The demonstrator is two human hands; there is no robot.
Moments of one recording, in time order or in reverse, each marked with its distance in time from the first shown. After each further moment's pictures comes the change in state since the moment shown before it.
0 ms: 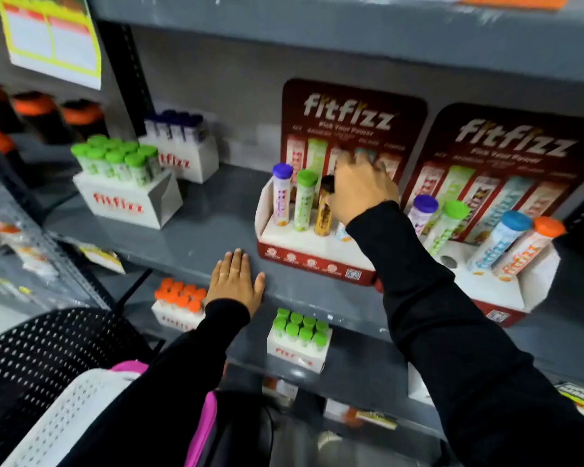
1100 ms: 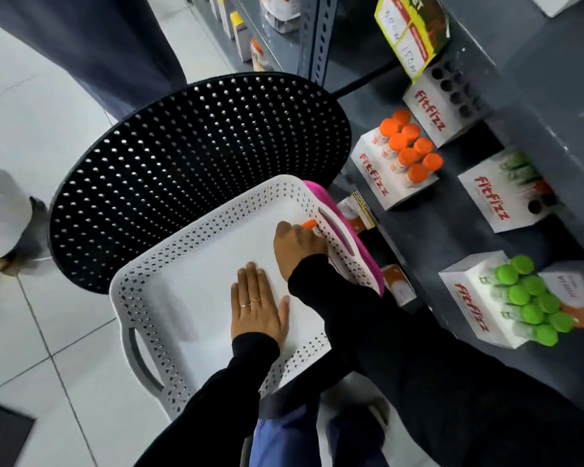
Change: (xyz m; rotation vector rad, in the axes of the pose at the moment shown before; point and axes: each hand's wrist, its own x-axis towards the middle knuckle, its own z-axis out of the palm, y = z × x) left_hand -0.294 -0.200 0.140 -0.001 -0.253 -0.881; right_hand -0.231 -0.323 0.316 -0.093 -0.799 -0.865
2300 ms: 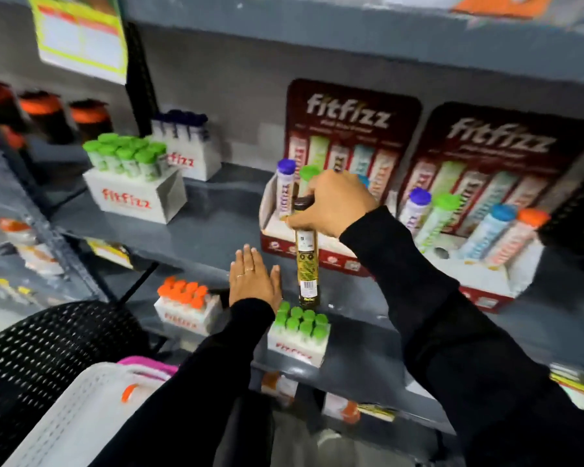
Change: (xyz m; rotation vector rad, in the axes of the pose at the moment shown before) left_hand -0.047 0.336 -0.174 -0.205 0.191 0.826; right_hand -0.346 0.242 -0.244 0.326 0.683 0.602
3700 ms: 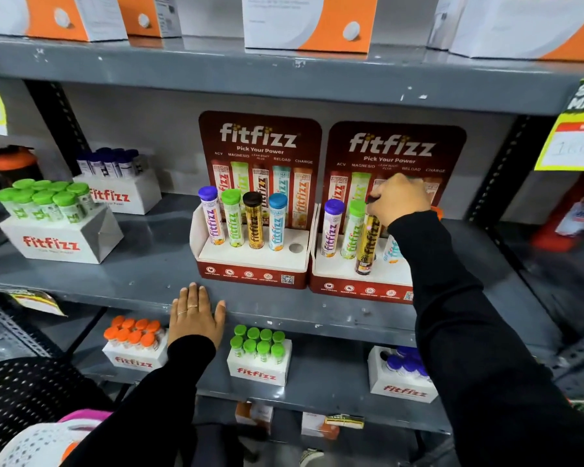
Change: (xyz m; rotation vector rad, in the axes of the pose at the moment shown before) left_hand -0.009 0.001 0.020 0.197 -0.015 0.008; right_hand -0.013 0.188 -0.042 0.011 0.324 0.506
